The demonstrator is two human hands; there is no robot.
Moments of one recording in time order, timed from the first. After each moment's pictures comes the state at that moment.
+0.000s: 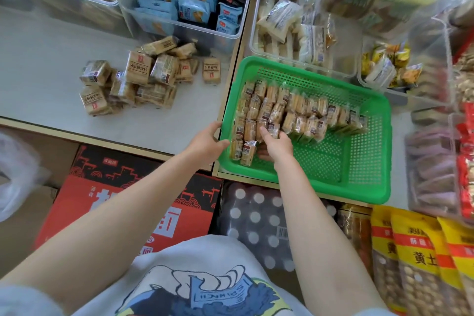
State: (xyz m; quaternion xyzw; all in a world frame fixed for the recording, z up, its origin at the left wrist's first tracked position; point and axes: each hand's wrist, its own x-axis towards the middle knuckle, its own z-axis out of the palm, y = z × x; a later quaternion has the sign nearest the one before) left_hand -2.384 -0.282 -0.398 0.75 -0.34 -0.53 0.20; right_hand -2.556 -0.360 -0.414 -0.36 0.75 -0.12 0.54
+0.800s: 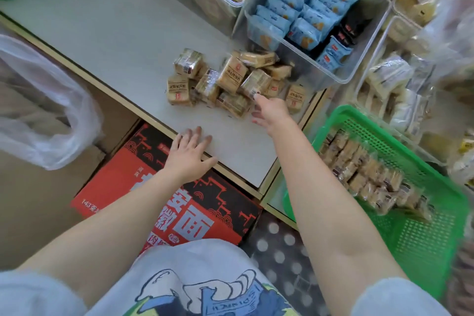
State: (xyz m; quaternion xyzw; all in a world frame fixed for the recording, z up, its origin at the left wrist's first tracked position) left_hand -2.227 -0.189 -0.477 0.82 -0.44 -0.35 -0.02; right_hand -2.302 -0.406 -0.416 -0.48 0.62 -0.07 0.62
